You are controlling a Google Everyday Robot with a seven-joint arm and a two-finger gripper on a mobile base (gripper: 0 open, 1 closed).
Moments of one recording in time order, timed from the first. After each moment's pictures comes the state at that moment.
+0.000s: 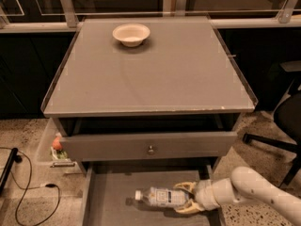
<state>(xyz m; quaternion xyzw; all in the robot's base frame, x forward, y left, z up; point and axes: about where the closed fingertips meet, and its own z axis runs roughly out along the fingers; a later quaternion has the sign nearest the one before) 0.418 -0.127 0.432 -0.63 0.63 0.29 0.35</state>
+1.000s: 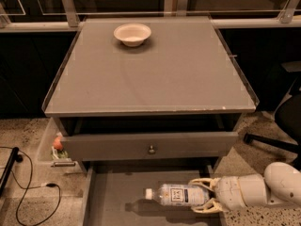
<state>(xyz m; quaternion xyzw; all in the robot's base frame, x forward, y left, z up) 0.380 -0.168 0.548 -0.65 0.60 0.25 0.39</state>
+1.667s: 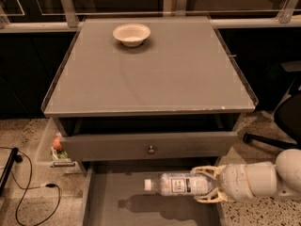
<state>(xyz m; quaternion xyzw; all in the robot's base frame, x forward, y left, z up) 0.386 -0.166 0.617 -0.68 0.58 0.20 0.40</state>
